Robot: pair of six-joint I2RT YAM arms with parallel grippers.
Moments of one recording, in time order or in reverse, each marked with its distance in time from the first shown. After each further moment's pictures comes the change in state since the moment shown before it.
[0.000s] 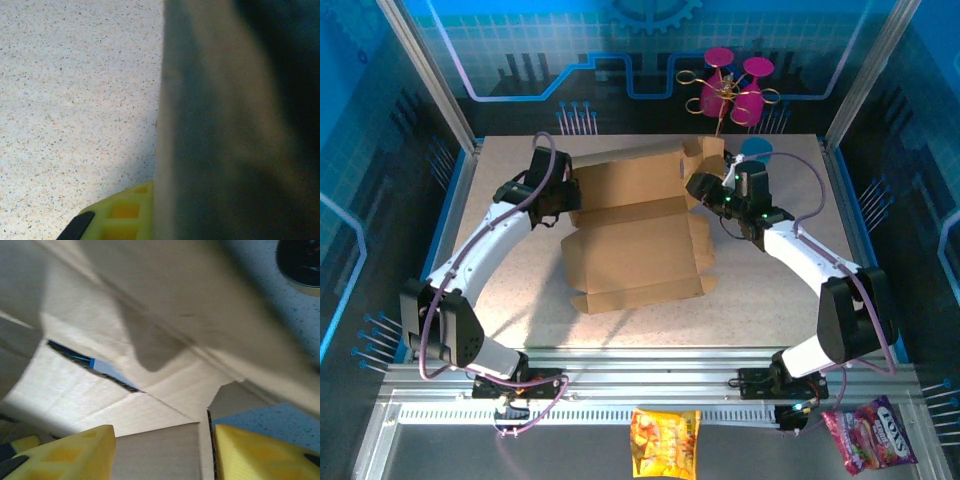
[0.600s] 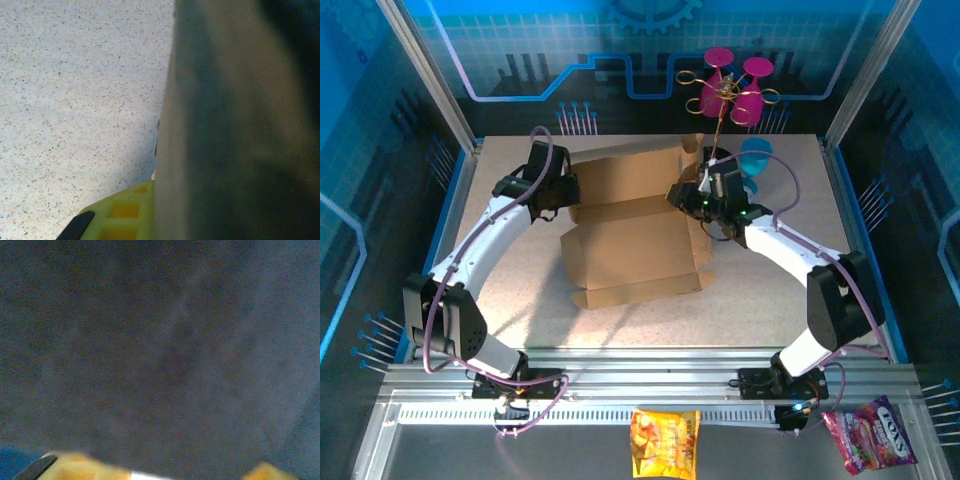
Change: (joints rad) left arm 0.025 0.033 0.047 -0.011 0.026 -0.007; right arm 0.112 0.102 0.079 -0.083 0.031 -0.015
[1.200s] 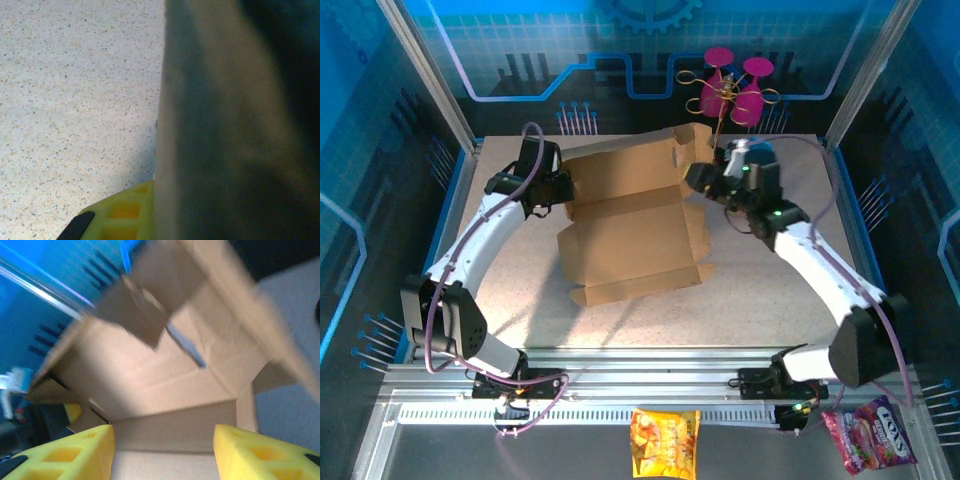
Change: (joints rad) left arm 0.053 0.005 0.027 -0.017 0.053 0.035; right arm -0.129 -0.278 0.023 -0.058 -0.058 -0.138
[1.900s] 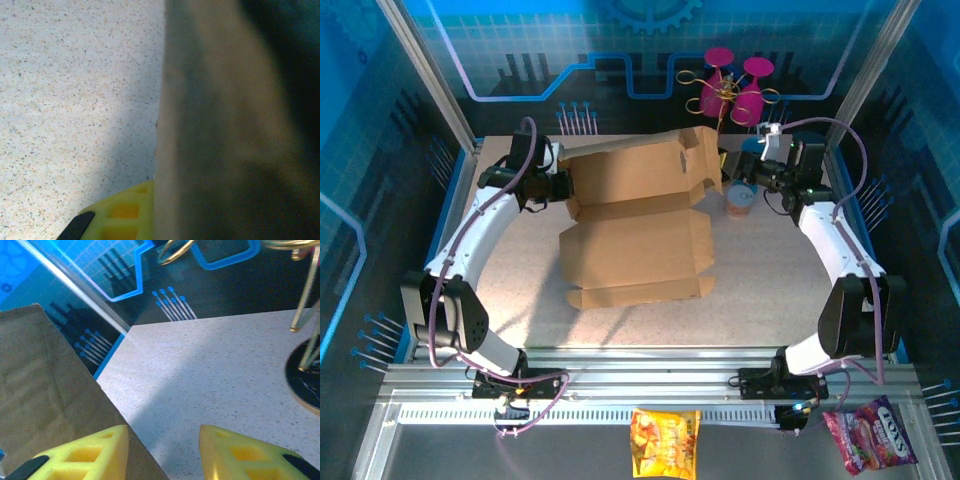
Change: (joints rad) left arm 0.056 0.032 0.048 -0.047 0.222 0.093; right arm -0.278 0.184 0.096 0.019 -0.435 -0.311
